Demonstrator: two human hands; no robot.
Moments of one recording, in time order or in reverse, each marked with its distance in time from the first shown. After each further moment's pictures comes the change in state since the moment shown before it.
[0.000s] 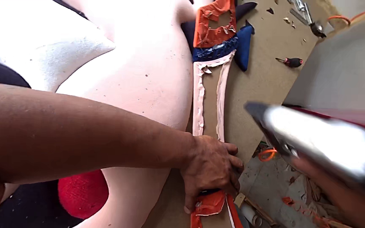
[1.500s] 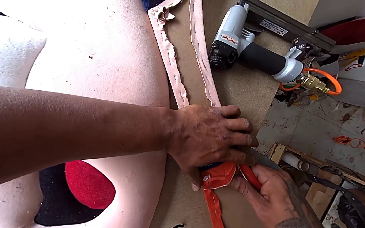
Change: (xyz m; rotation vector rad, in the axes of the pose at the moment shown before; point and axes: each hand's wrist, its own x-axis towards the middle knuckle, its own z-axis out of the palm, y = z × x) left_hand 0.001 0.003 -0.018 0.103 -0.165 0.017; right_hand -0.098 -0.087 0.161 0.272 -0.106 0.657
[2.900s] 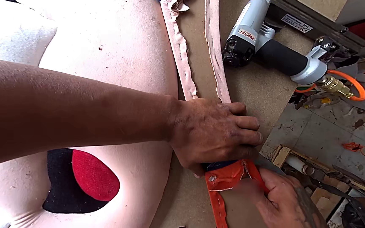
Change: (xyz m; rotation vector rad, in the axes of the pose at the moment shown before) left_hand -0.008 -0.009 -0.013 -0.014 -0.010 0.039; right_hand 0.003 -0.001 -0.006 -0.011 -0.112 0.003
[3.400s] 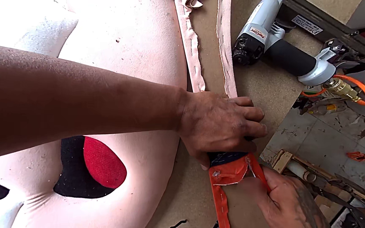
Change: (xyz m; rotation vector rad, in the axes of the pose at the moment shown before) left_hand -0.003 -0.003 -0.001 0.007 0.032 -0.019; right_hand -0.003 -0.001 -0.001 -0.090 0.002 -0.023
